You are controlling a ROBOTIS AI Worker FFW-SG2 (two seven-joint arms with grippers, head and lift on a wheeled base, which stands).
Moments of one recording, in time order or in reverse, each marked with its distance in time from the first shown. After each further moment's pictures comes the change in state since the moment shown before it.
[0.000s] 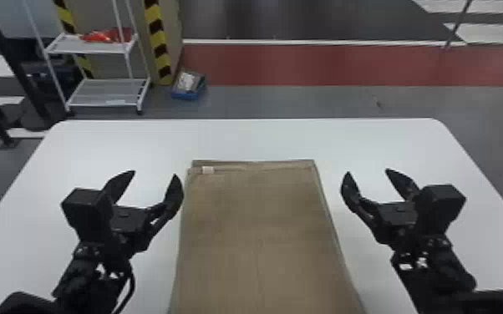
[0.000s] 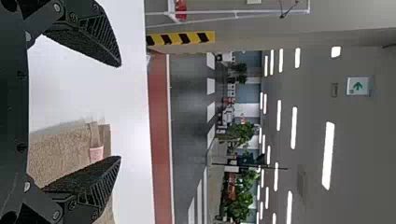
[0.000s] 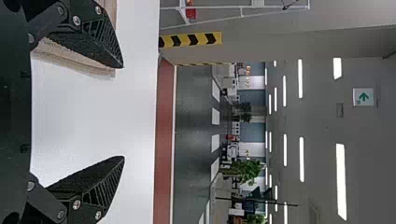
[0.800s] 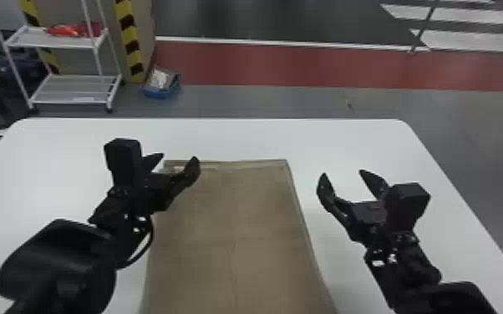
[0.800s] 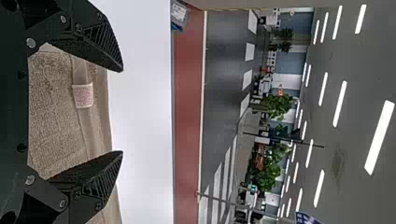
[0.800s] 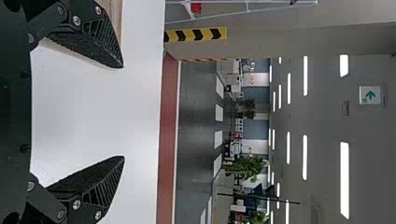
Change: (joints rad) left arm -0.401 -0.079 -0.161 0.356 0.132 0.167 -0.064; right arm 0.005 -0.003 -0.018 -0.004 0.016 0.015 0.000
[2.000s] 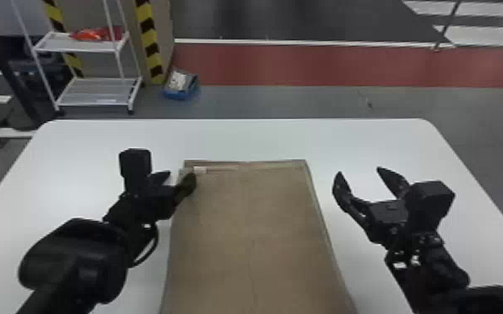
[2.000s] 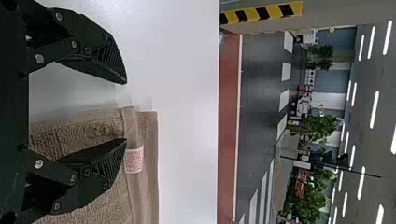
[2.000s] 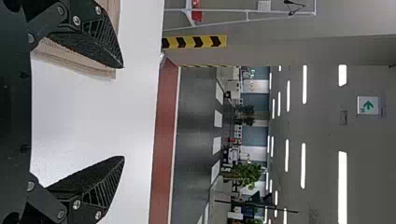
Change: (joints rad) left arm -0.049 0.003 0.046 0.147 -0.007 0.083 -0.006; right arm 0.017 -0.011 0.020 -0.061 0.009 0.040 0.000
